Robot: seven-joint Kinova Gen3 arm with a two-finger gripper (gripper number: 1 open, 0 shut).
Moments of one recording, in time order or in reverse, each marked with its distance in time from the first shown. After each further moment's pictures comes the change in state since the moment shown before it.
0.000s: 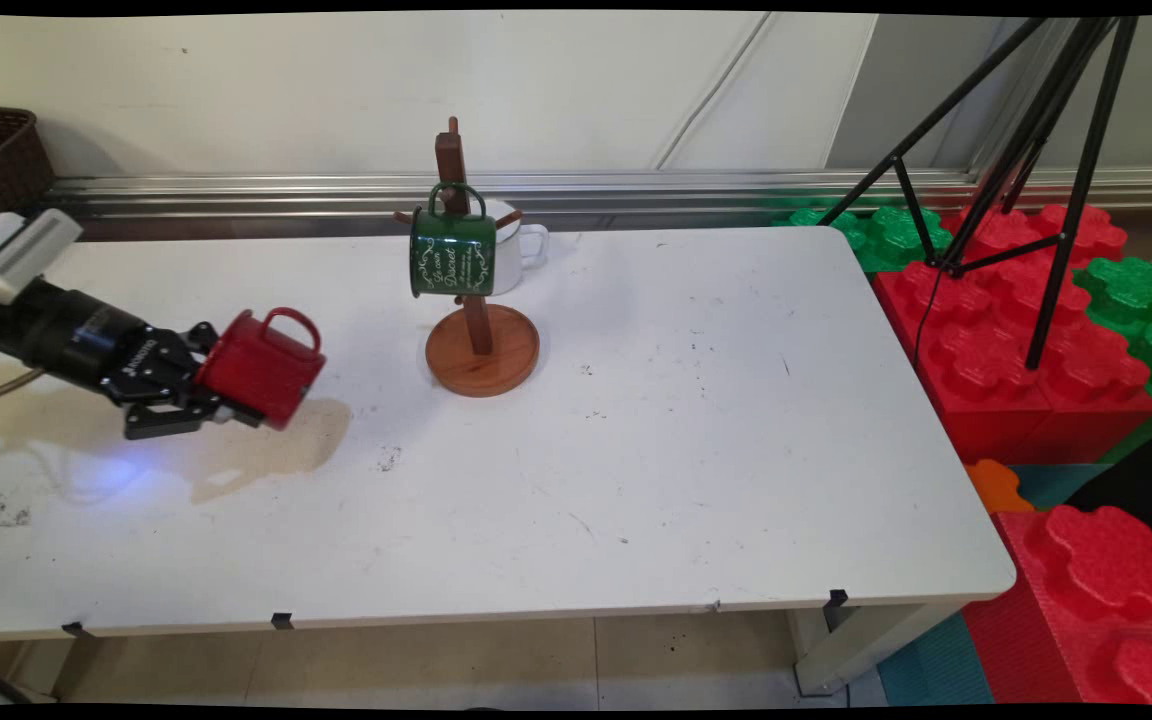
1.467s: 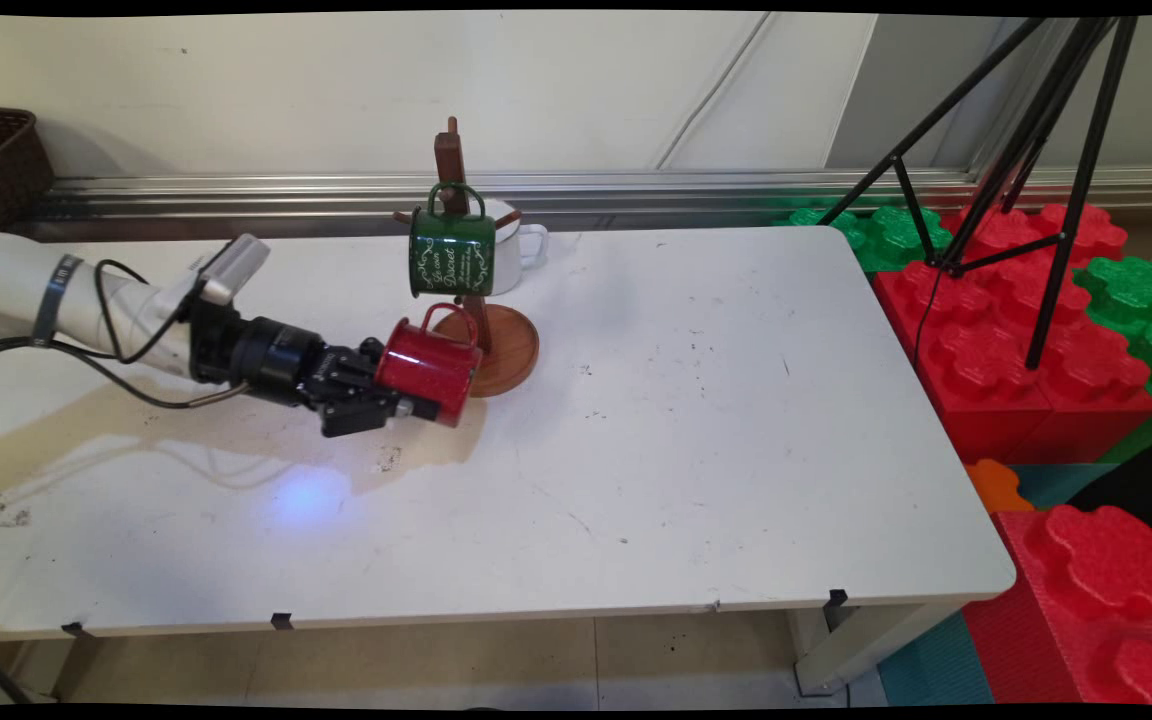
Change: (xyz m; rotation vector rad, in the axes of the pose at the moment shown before) arm 0.011 -0.034 0.151 -0.025 0.291 -0.222
